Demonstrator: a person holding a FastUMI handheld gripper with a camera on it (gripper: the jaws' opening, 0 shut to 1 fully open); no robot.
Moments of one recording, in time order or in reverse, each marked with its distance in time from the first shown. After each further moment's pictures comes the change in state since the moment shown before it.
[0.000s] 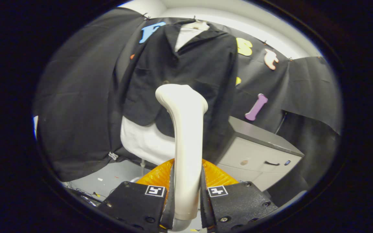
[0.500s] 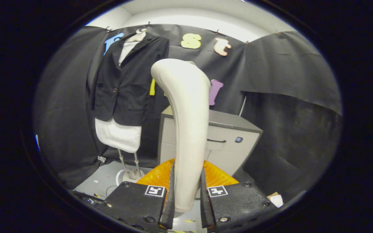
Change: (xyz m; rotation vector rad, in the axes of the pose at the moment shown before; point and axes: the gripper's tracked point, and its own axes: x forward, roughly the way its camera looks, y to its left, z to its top) arm -0.140 -0.215 -0.070 0.191 0.043 -0.140
